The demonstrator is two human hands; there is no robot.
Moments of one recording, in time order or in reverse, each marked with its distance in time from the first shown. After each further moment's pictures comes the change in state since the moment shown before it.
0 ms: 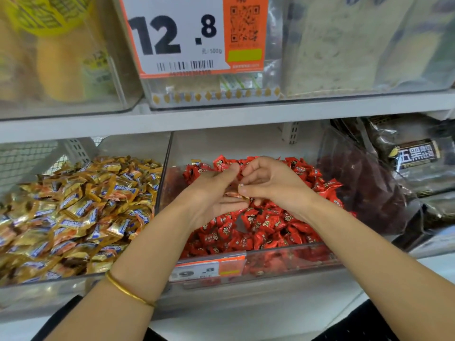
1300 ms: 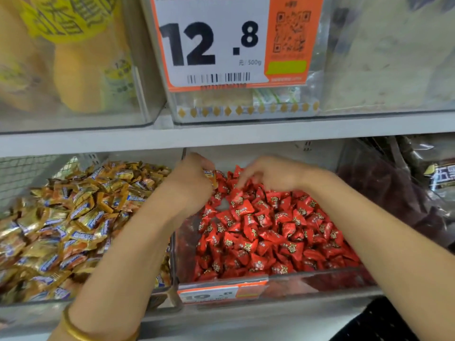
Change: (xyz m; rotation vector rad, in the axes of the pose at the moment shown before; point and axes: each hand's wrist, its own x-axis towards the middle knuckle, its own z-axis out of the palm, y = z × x) left_hand -0.019 0.034 -0.038 0.653 0.386 0.244; right_hand 0.067 -0.033 -0.001 -0.968 -0.365 -0.015
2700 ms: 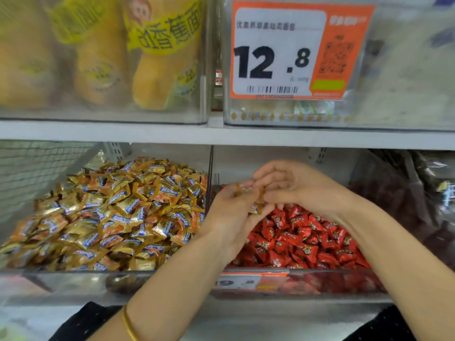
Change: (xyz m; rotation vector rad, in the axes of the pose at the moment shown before) left_hand -0.037 -0.013 0.031 -1.181 -0.220 -0.182; right_hand -0.054 -0.041 0.011 0.794 0.153 -0.072
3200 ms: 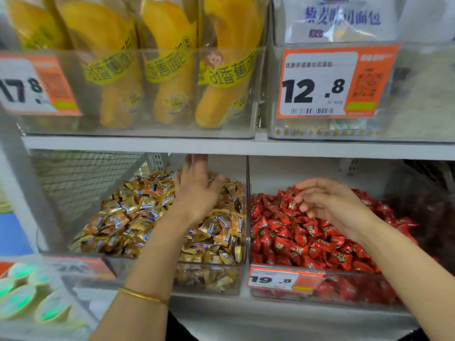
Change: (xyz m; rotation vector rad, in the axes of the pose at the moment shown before) left_hand -0.002 0.077 -0.095 1.507 0.329 0.582; right_hand 0.004 0.025 0.014 0.335 0.311 0.102
